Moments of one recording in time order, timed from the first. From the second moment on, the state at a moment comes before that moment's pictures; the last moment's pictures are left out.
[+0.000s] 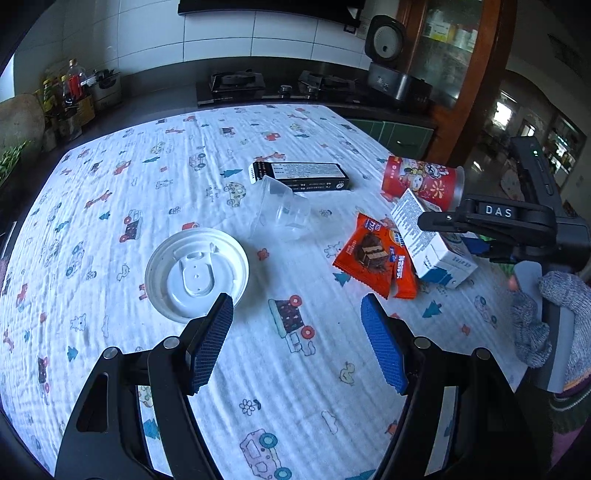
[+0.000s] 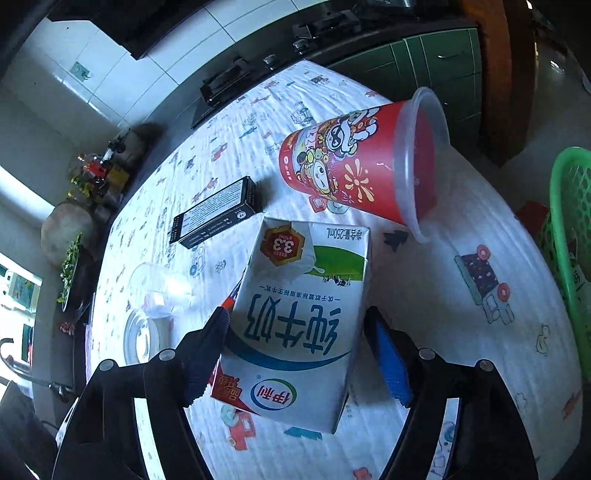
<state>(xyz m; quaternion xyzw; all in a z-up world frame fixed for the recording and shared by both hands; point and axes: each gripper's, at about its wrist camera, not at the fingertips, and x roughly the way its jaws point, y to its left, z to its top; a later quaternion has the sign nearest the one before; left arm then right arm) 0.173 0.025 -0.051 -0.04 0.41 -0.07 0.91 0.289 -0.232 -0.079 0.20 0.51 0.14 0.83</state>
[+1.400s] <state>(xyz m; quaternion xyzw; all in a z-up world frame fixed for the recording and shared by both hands) 0.255 -0.051 -0.100 0.04 0.46 -0.17 0.87 0.197 -0.245 -0.090 0.05 0.52 0.18 0.83</state>
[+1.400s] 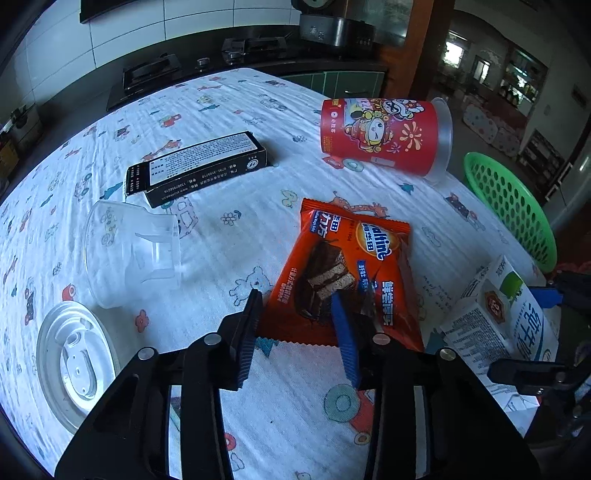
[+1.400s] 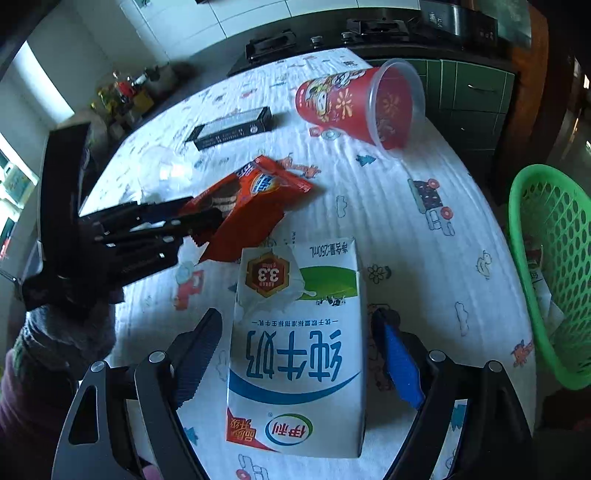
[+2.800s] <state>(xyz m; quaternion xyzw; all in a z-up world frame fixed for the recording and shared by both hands) 0.213 -0.188 0.023 0.02 0.36 -0.29 0.88 0.218 -0.550 -0.074 0.17 0.45 0.00 0.88</state>
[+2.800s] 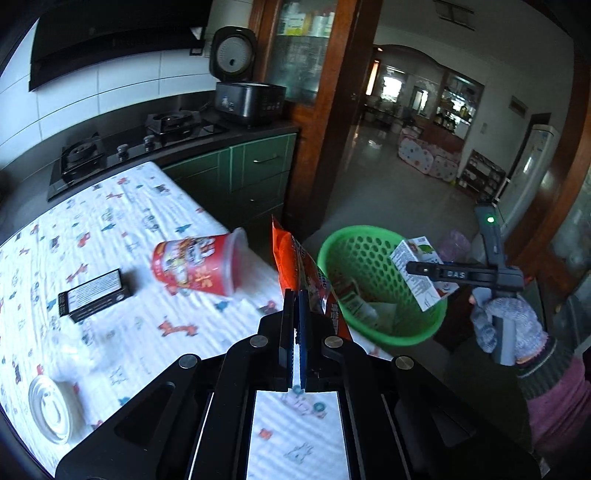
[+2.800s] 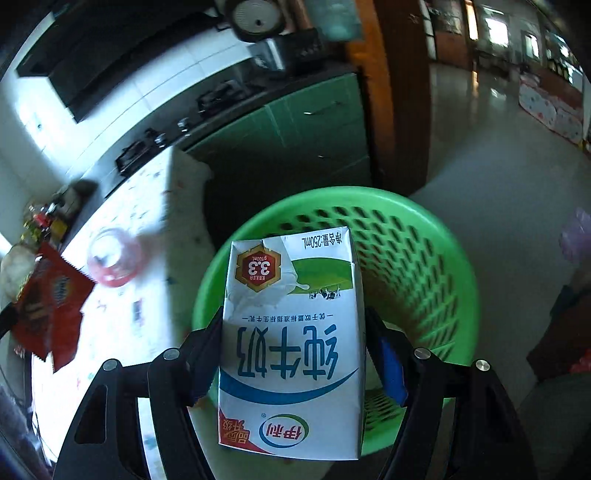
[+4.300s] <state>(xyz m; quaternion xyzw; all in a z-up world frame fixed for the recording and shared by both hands) 0.240 -0.386 -0.056 0.11 0.44 -0.34 0.83 0.145 -0.608 -0.090 0.17 0.39 -0.03 0.91</state>
